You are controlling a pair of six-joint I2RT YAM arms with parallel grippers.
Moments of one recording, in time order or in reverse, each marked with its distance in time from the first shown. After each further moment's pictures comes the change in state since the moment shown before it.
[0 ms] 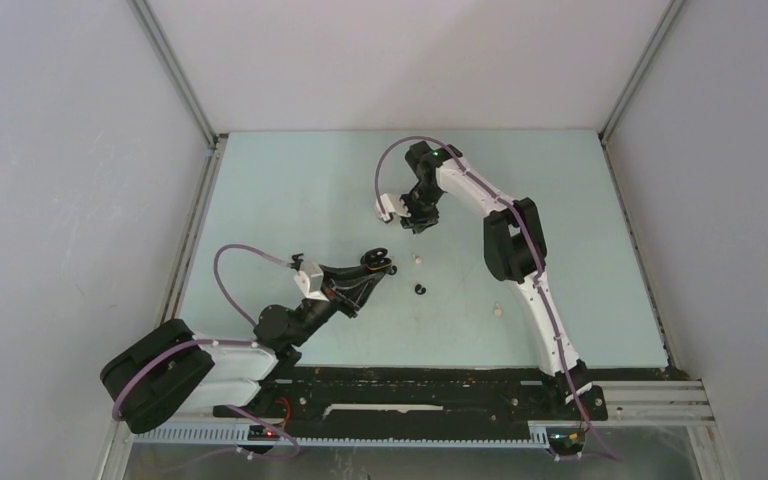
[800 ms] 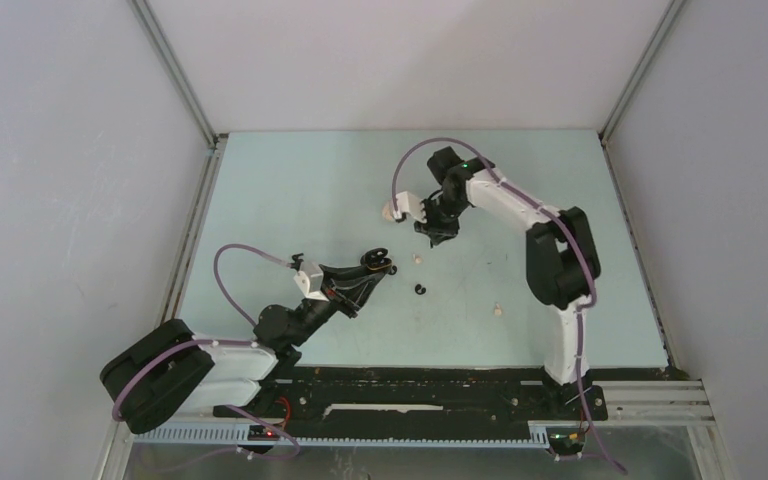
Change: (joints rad) left arm 0.002 -0.002 0.000 0.000 0.007 -0.003; right arm -0.002 -0.409 -0.552 0.196 0.003 0.327
